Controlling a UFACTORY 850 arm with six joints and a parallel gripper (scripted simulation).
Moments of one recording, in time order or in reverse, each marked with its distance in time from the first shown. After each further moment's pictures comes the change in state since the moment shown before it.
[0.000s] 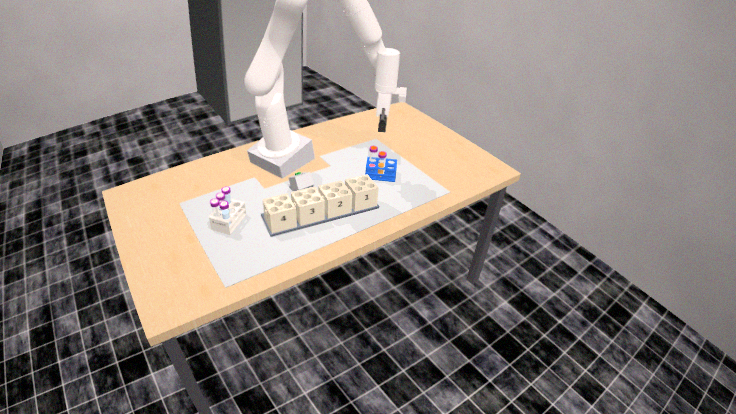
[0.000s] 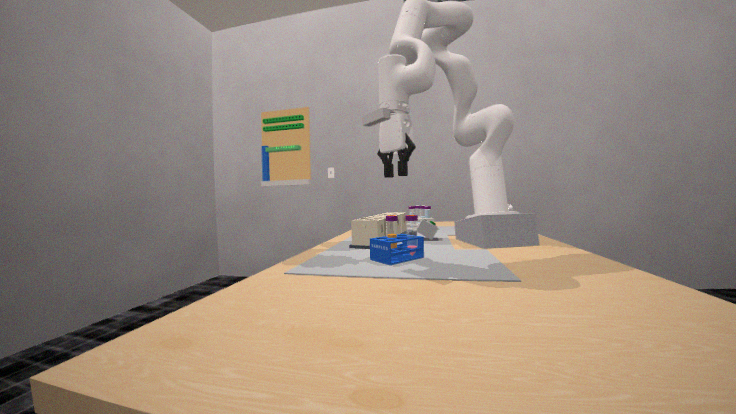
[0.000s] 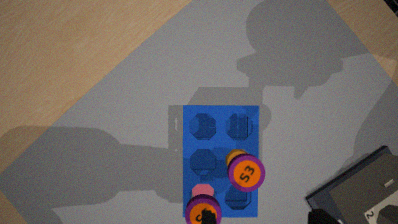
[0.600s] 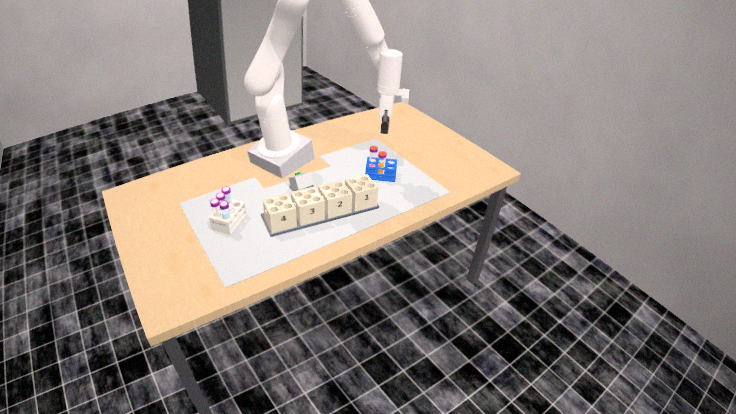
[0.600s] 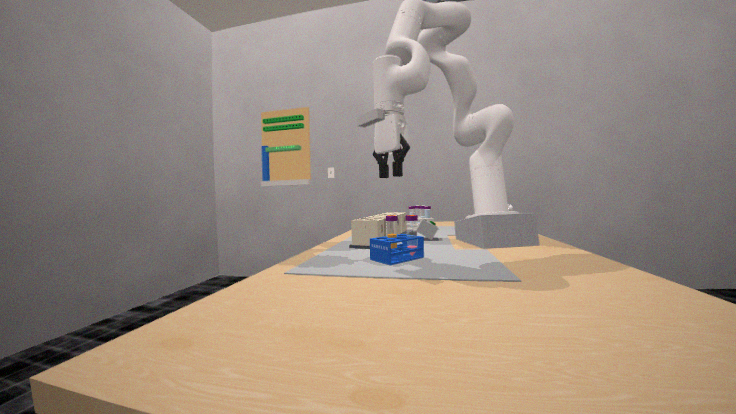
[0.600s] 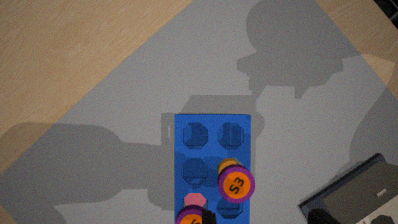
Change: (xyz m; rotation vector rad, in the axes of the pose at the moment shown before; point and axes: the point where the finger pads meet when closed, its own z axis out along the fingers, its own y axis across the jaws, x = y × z) arm 0.010 0.010 0.001 0.001 -0.001 -0.001
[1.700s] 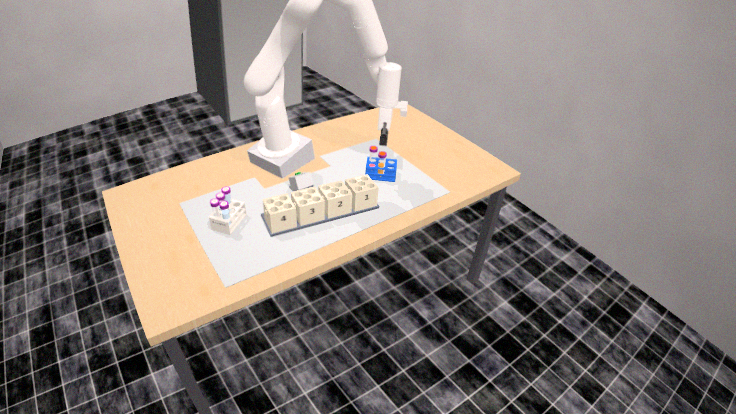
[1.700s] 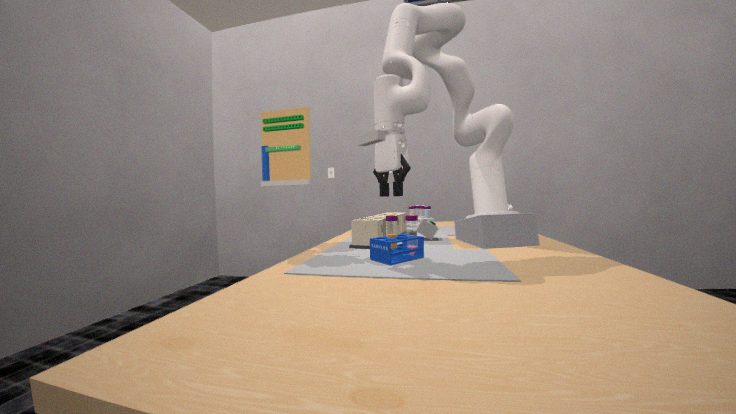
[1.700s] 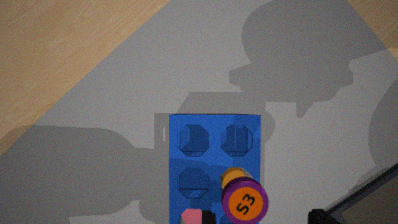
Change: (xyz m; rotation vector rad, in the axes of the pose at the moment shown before) arm 0.000 0.000 0.054 0.001 -0.001 0.000
